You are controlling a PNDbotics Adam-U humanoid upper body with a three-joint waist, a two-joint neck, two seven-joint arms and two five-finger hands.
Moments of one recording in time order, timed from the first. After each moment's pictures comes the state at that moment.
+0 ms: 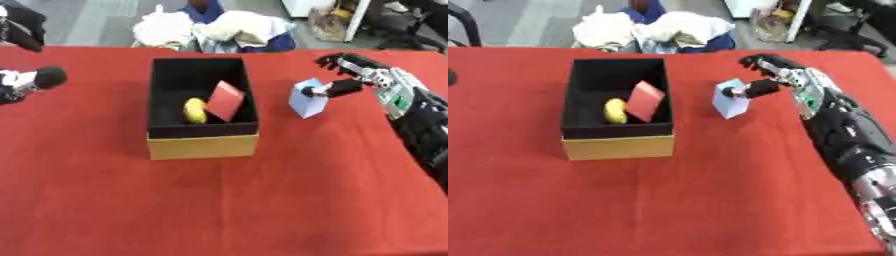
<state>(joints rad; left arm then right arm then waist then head) -0.65 0.40 -0.03 -1.60 -0.36 -0.07 -0.18 -0.93 -0.54 0.04 -0.59 0.79 -0.29 0.28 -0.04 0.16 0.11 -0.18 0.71</state>
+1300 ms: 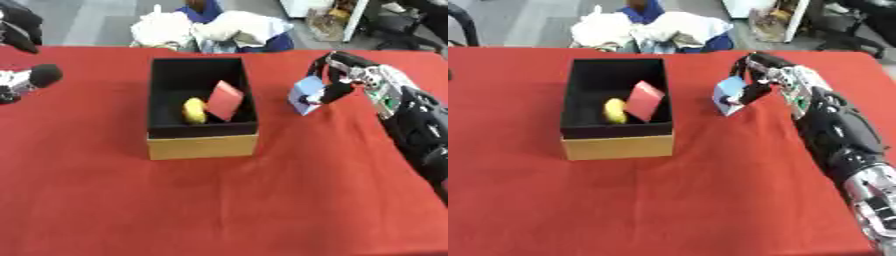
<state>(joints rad) -0.64 0.40 -0.03 -1.60 -0.35 -0.07 -0.18 -0.93 -0.53 0.05 -0.69 0.82 -0.33 0.26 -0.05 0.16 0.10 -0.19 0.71</state>
